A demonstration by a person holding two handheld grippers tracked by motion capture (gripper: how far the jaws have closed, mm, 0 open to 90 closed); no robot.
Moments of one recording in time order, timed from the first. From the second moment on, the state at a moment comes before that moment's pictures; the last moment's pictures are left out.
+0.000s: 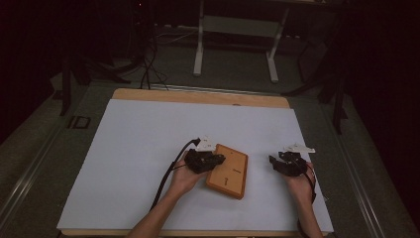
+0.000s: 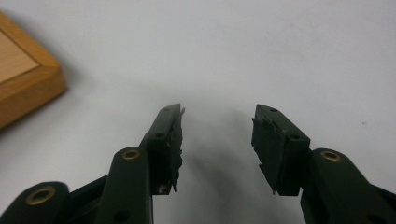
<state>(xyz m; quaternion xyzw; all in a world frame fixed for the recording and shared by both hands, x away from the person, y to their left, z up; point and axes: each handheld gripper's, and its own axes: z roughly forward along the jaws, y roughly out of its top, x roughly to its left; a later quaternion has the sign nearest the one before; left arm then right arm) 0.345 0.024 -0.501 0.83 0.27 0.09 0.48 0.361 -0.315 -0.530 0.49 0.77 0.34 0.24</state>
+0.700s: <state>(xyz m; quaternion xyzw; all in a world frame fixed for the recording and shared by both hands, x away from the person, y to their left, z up) 0.353 0.058 -0.510 0.83 0.31 0.08 0.46 0.368 -0.268 -0.527 0.43 0.79 0.39 0.19</state>
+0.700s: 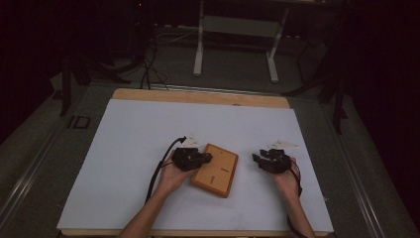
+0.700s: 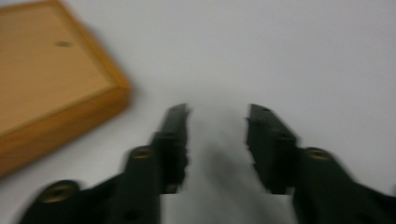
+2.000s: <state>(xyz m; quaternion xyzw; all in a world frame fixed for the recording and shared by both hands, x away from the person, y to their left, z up) 0.373 0.089 -0.519 0.77 0.38 0.09 0.50 0.373 -0.217 -0.529 0.36 0.82 0.43 0.08</state>
